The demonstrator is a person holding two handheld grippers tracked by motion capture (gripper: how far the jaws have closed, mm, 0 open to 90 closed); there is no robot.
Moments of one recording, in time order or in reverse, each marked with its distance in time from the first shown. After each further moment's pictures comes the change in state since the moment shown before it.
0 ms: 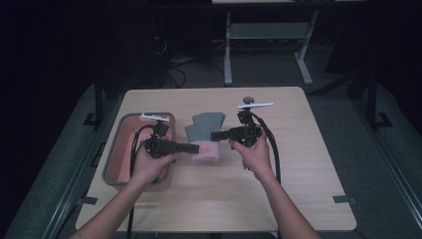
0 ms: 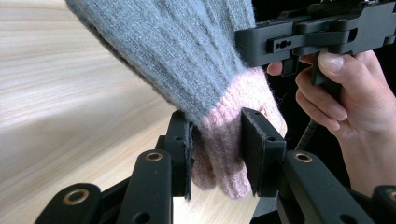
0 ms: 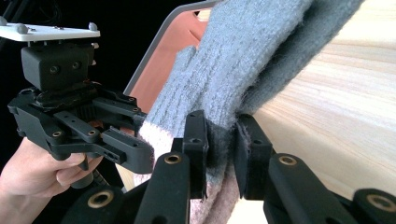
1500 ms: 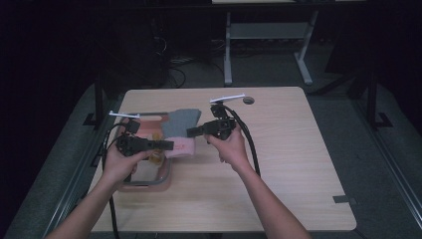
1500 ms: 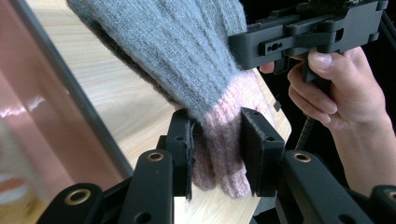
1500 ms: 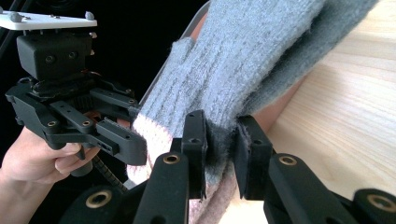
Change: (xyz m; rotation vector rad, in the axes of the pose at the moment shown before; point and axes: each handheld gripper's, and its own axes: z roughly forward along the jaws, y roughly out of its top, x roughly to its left) left arm 0.021 -0.005 -0.065 -0.040 0.027 -0.009; right arm 0.033 0.025 0.053 0.069 0.059 -0.060
